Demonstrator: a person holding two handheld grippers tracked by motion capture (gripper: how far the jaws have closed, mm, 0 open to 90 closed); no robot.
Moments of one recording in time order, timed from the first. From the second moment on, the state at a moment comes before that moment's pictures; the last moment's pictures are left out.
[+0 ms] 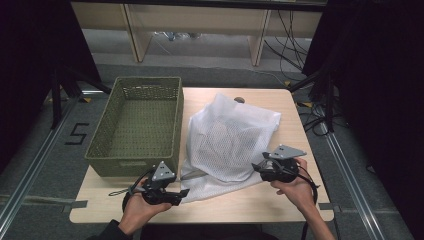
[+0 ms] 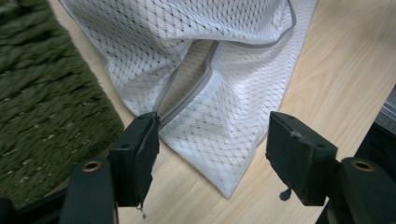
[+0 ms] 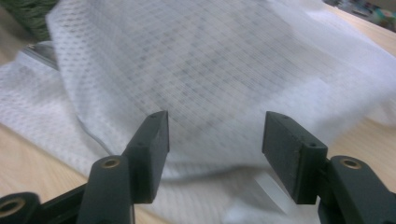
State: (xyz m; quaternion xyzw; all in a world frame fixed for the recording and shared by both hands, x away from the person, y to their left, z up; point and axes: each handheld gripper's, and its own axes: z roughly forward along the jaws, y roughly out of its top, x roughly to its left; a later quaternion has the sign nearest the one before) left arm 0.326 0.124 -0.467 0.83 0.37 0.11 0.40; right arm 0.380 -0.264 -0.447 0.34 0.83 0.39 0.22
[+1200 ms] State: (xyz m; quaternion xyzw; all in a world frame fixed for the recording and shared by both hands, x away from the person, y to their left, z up) left arm 0.301 0.116 -0.470 0.84 0.34 0.11 0.41; right arm 0.299 -0.283 -0.469 0.40 0.82 0.38 0.15
